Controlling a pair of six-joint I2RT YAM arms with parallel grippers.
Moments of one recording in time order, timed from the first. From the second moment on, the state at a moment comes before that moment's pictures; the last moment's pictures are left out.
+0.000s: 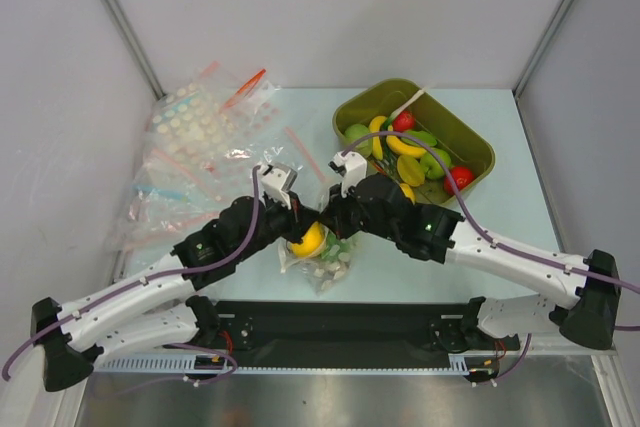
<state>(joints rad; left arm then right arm) -0.96 0.85 0.72 -0.14 -0.15 -0.43 1.08 1.23 1.09 -0.31 0.13 0.45</state>
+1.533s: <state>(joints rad) -0.89 0.77 0.70 -0.25 -0.42 -0.67 1.10 0.99 0.82 -0.10 -0.03 0.23</state>
